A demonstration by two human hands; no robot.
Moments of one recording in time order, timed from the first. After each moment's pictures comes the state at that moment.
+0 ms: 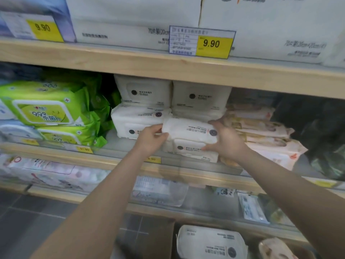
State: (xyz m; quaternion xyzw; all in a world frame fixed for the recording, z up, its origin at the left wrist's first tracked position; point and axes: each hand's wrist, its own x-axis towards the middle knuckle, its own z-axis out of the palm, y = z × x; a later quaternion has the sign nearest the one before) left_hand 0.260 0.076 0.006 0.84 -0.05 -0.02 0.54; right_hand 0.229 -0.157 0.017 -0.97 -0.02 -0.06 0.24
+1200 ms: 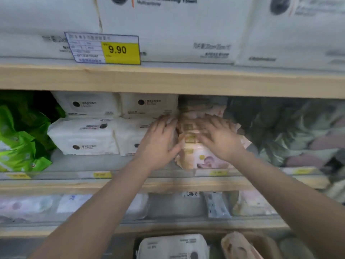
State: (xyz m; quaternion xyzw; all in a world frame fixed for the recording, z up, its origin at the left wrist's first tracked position) left_hand 0.243 -0.056 0.018 0.89 -0.36 0.18 0.20; right_hand 0.197 -0.262 0.026 -0.99 0.03 -0.14 0.08
